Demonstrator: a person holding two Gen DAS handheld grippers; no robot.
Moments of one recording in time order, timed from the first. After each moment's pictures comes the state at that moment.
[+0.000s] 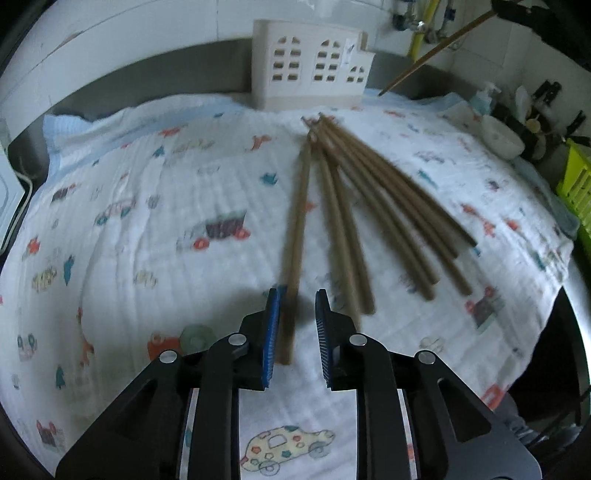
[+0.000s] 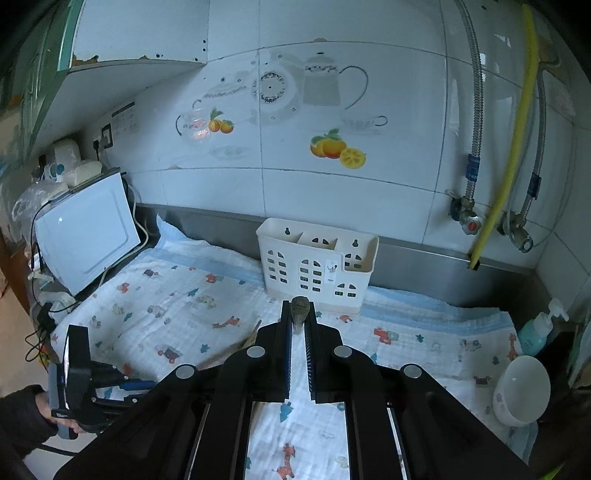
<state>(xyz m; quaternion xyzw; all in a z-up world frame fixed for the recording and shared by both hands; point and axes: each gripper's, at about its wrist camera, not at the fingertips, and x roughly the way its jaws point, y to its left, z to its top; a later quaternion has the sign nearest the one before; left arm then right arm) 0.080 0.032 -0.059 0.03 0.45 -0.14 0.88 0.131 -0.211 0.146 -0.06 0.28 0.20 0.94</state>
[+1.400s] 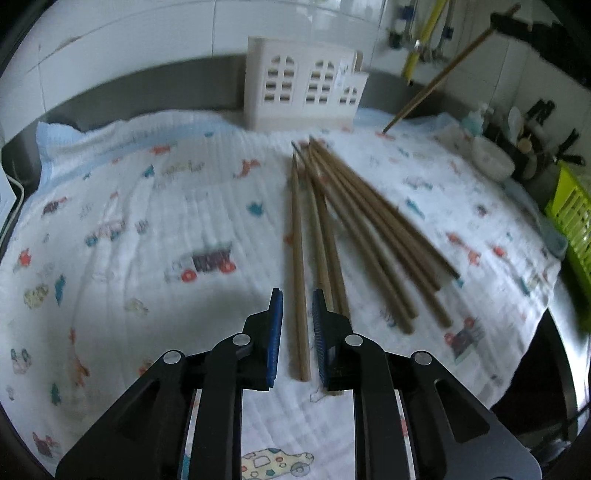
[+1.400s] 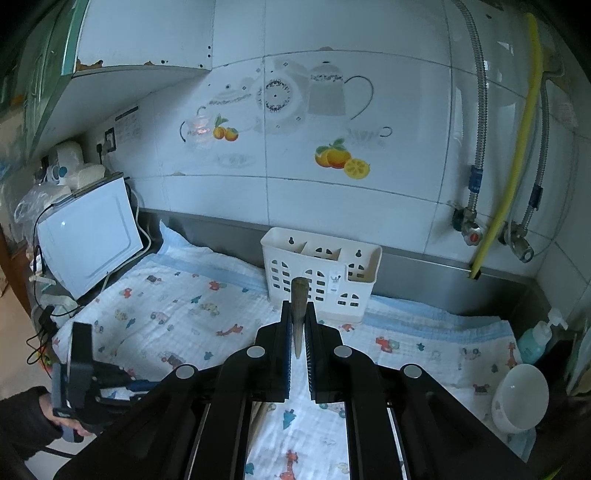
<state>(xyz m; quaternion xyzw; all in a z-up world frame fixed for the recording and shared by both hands) 0.088 0.022 -0.044 0.01 0.43 -0.16 0.89 0.132 -0.205 0.156 -0.06 0.27 0.20 0.94</state>
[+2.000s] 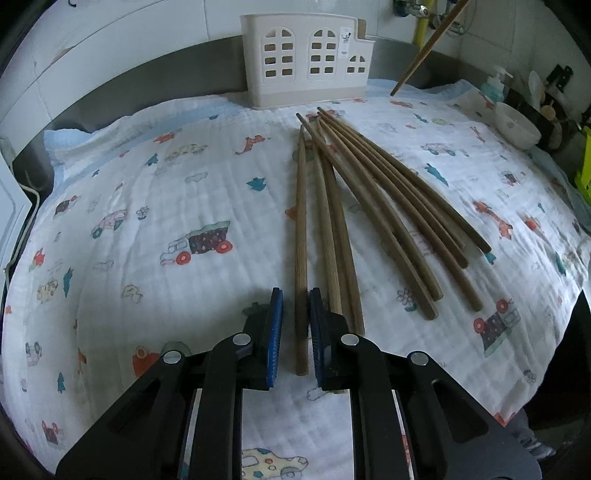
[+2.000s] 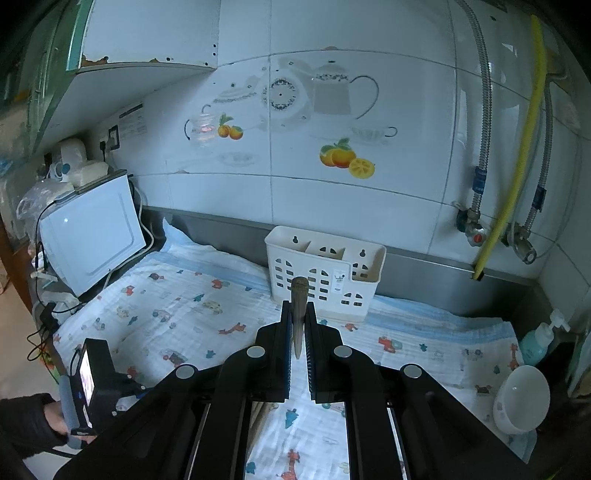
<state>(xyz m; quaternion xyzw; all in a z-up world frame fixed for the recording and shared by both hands) 0.089 0.000 -0.058 0.07 0.45 -0.11 0.88 0.131 -0.203 0.155 -0.07 0.26 0.21 0.94</state>
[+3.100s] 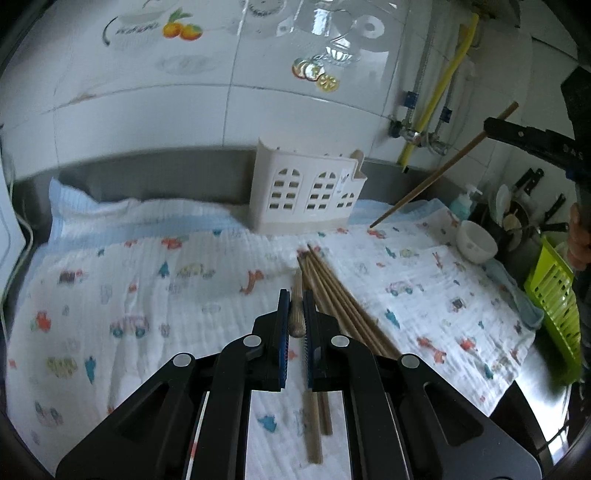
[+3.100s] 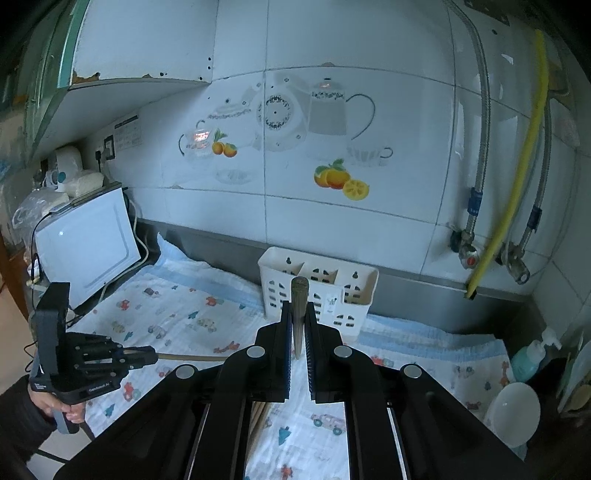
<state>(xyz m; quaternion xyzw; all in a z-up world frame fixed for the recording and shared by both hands) 0.115 0.036 0.047 -0.05 0.32 -0.17 0.93 0.148 -0.202 0.183 -0.07 0.25 0.20 0.95</state>
